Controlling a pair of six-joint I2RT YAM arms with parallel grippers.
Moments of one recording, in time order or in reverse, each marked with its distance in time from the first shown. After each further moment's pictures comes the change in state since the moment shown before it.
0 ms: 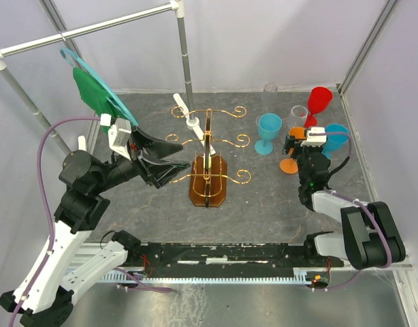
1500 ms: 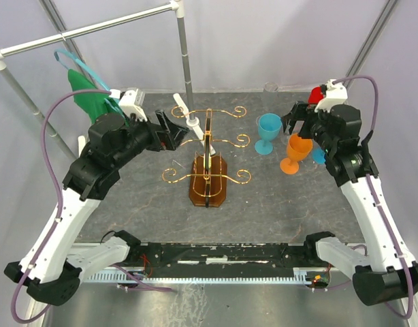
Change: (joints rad) left arm 0.000 0.265 0.266 -0.412 -0.507 -0.047; right arm 0.031 -0.275 0.816 -1.365 -0.206 0.225
